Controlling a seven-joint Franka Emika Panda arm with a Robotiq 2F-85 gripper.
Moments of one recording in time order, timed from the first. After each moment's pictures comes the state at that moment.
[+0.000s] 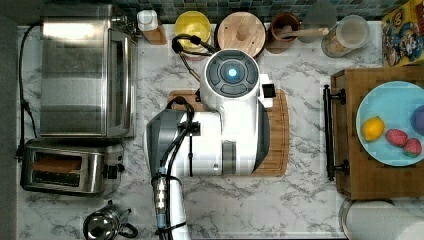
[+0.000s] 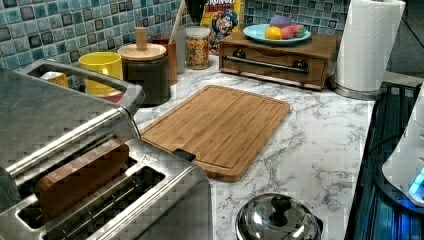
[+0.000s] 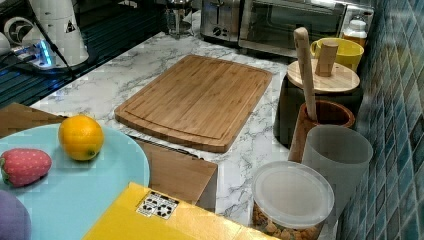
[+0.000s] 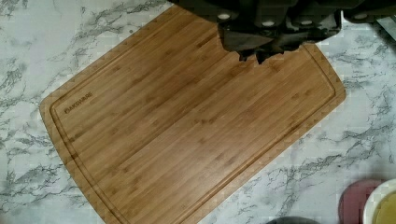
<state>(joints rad) 0.01 0.03 0.01 -1.88 0.05 0.26 -0.09</state>
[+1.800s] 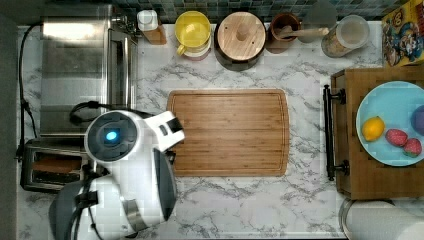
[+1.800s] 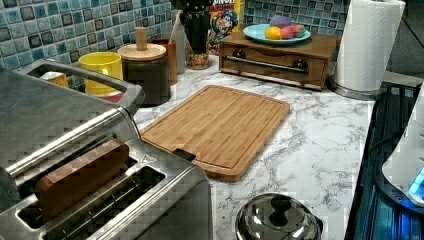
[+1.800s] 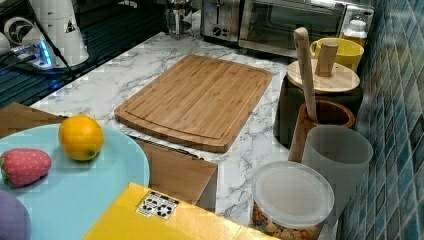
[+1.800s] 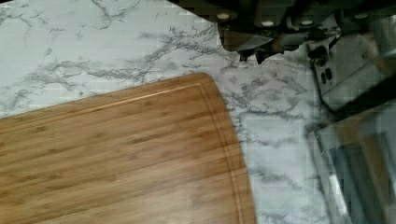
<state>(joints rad) 0.16 -0.13 0.21 -2.09 0.14 0.26 -0.21</state>
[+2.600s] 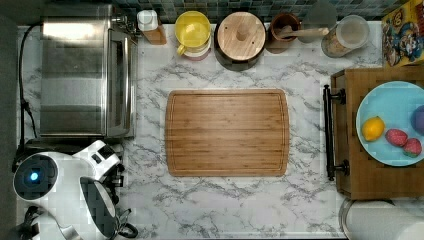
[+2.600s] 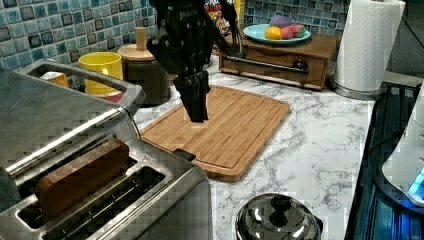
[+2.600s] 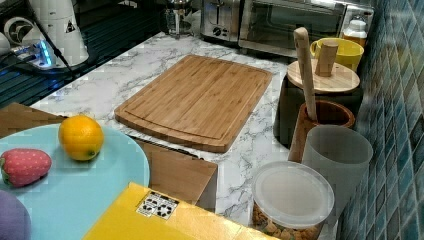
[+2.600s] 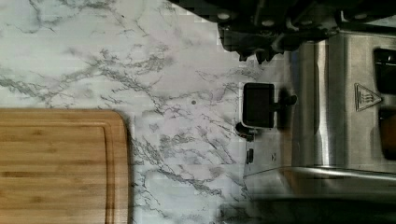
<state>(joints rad) 0.26 -0.07 0.39 -2.16 0.20 0.41 -0.21</state>
